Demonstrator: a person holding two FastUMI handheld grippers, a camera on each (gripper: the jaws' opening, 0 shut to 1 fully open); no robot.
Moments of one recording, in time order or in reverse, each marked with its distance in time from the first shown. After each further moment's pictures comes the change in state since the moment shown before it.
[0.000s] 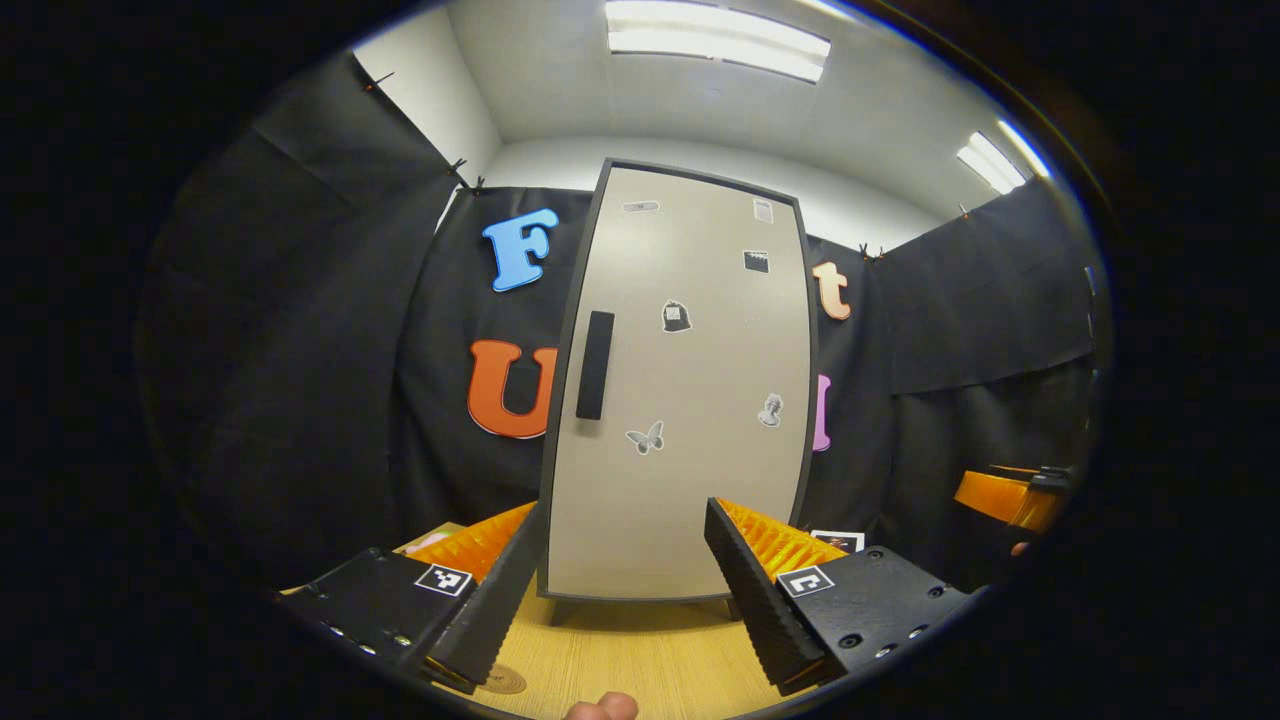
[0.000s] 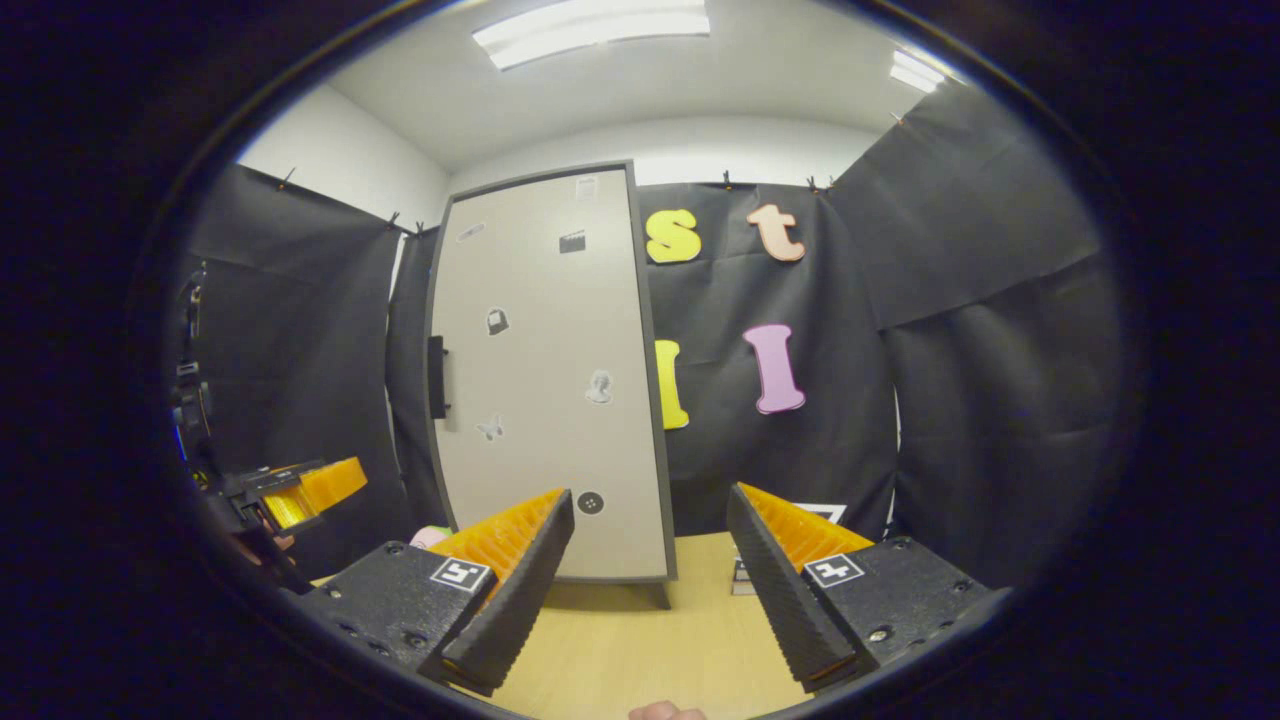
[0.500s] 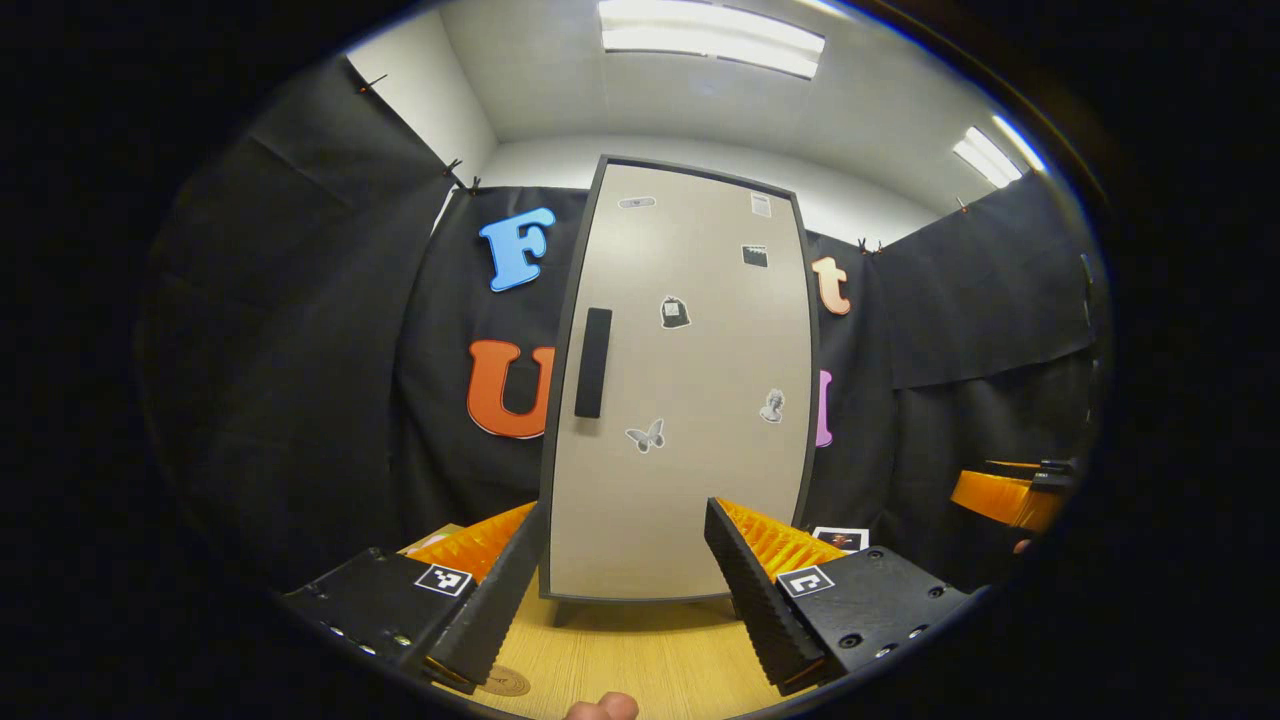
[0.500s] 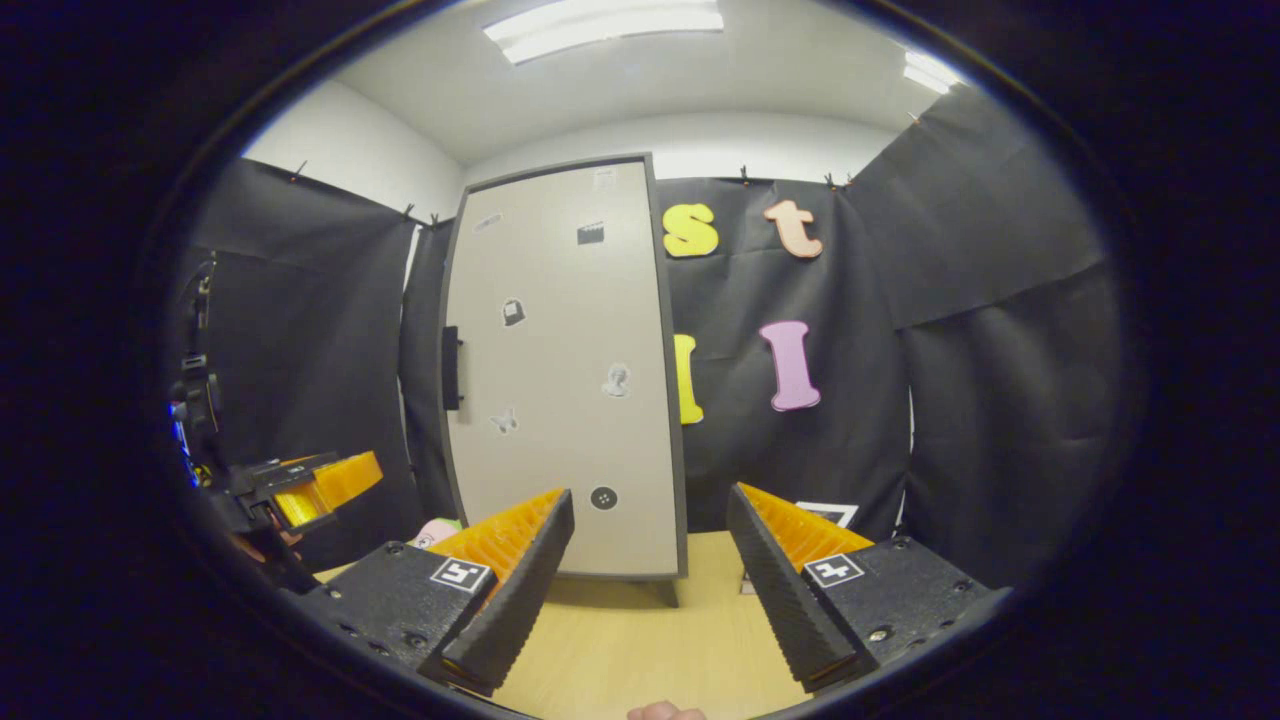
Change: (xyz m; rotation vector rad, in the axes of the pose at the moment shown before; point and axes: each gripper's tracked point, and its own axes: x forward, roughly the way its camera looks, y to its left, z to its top) left arm 0.006 0.001 -0.004 0.013 0.006 0.001; right arm 0.008 0.016 -0.001 -0.047 0.022 0.051
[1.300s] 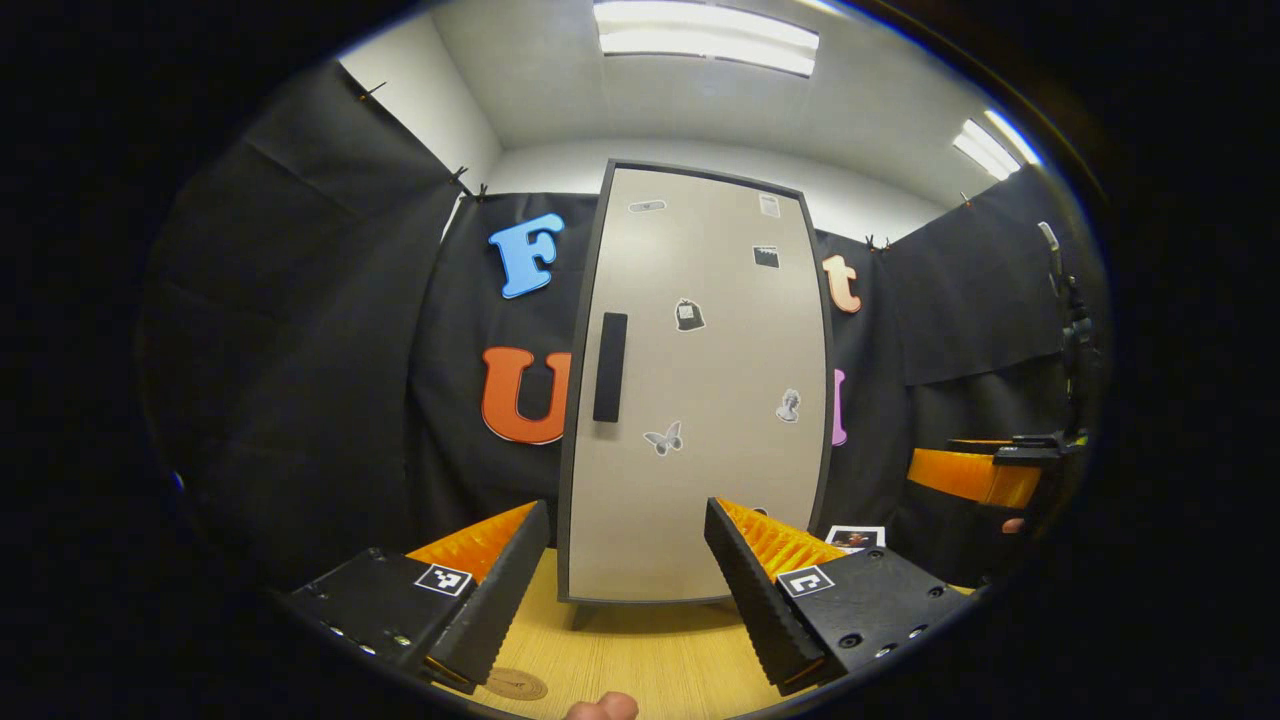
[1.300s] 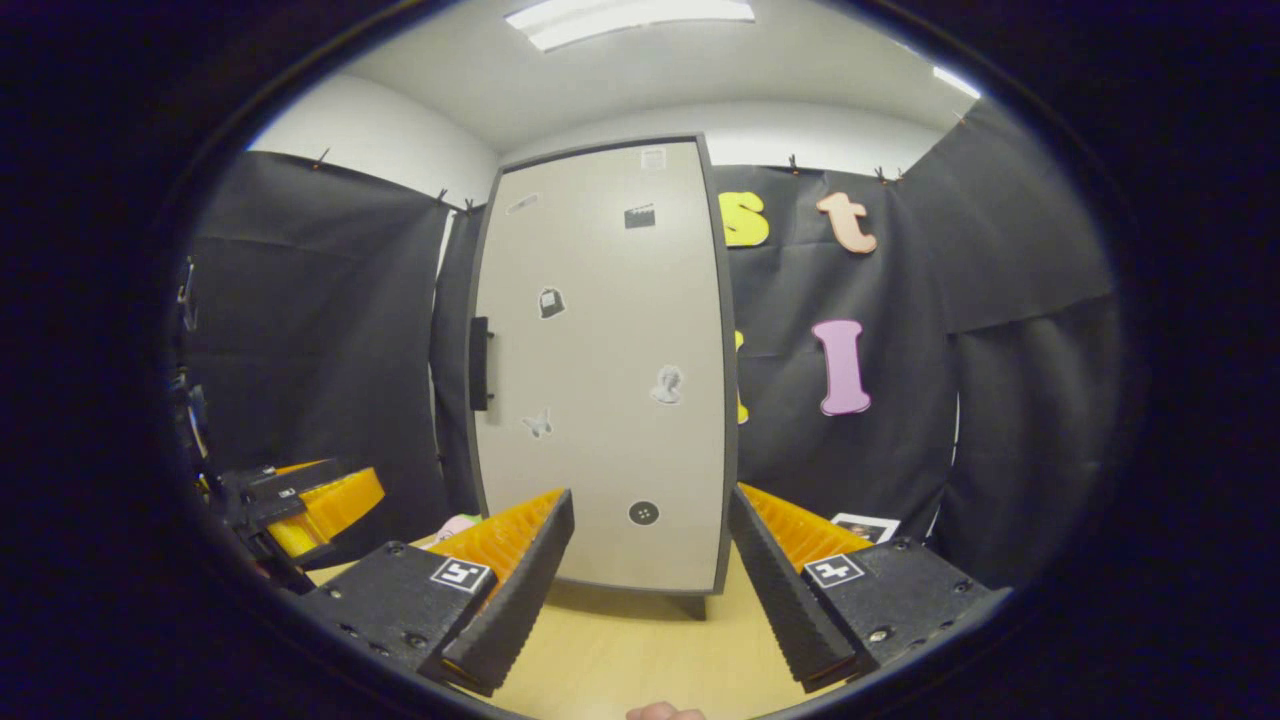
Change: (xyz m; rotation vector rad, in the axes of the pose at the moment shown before) left arm -0.004 0.016 0.003 0.022 -0.017 0.044; right arm 0.063 0.038 0.014 -0.015 0.055 0.112
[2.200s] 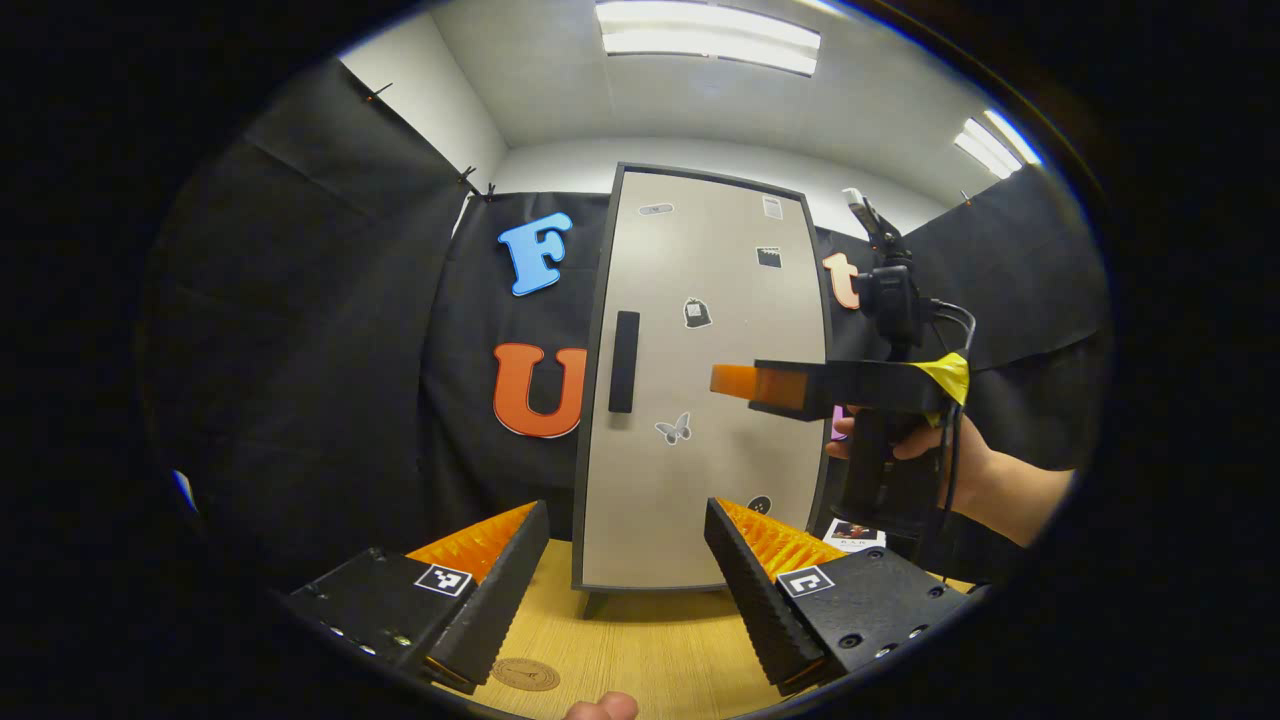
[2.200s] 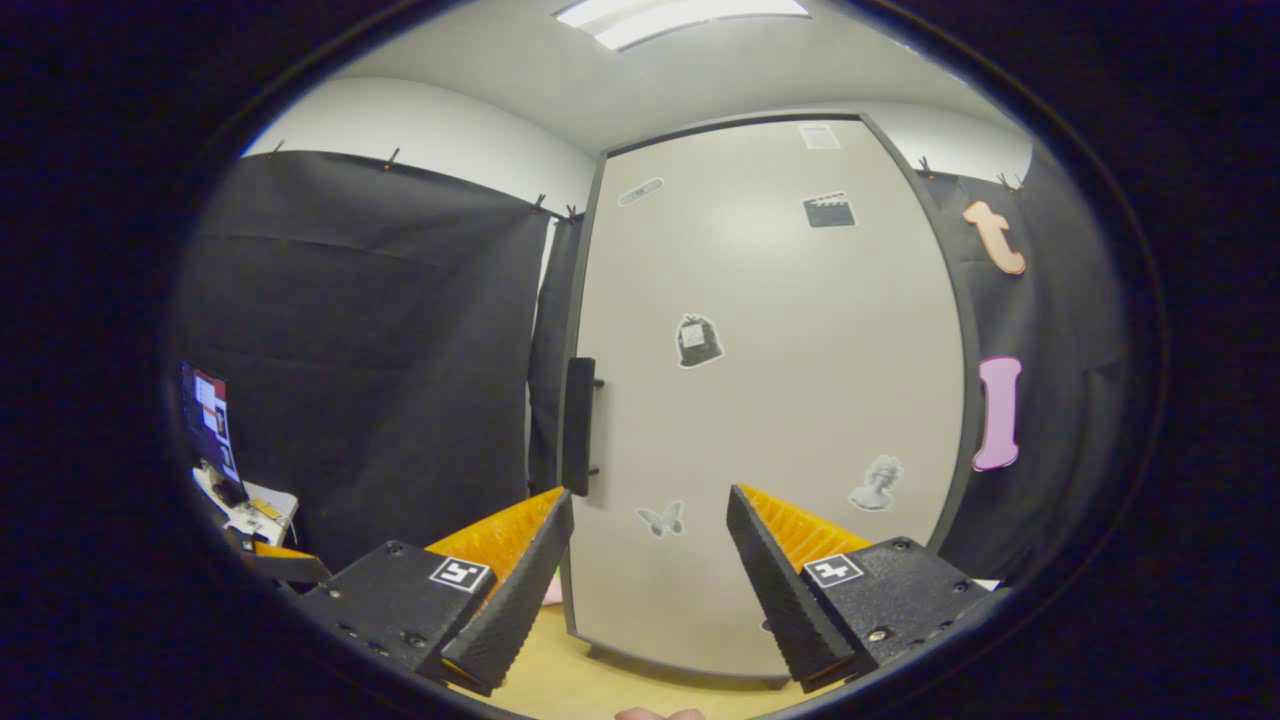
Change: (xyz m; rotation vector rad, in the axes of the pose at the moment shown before) left arm -0.027 0.009 -0.004 0.004 0.025 0.008; right arm 0.160 0.131 0.069 -0.067 -0.048 0.363
